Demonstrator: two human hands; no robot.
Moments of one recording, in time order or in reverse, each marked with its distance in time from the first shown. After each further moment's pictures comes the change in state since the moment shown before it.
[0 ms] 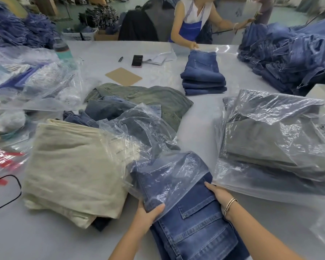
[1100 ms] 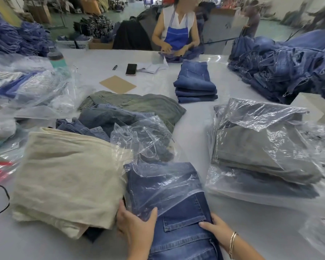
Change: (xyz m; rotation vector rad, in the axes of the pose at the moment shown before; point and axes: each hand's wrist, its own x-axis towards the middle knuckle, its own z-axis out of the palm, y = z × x) left_hand -0.023 0.009 0.028 0.420 0.673 0.423; right_hand -0.025 0.068 -0.023 -0.150 -0.157 -0.229
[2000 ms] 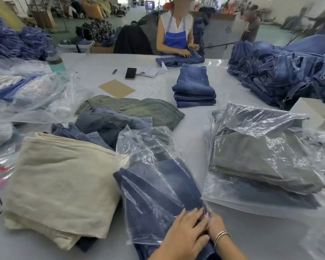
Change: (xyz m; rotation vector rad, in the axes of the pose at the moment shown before) left_hand -0.036 0.045 0.058 0.457 -0.626 1.121; right_hand 0.018 -0.023 0.009 -0.173 0.261 -0.077
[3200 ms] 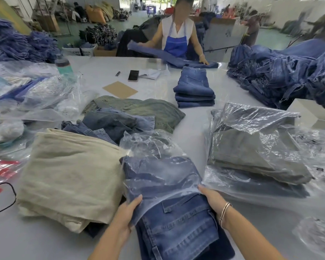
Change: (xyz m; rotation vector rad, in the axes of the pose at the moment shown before) left_hand -0.063 -0.082 -0.072 -1.623 0.331 -1.217; right_hand -0.033 -0.083 -0.021 0.249 -0.212 0.234
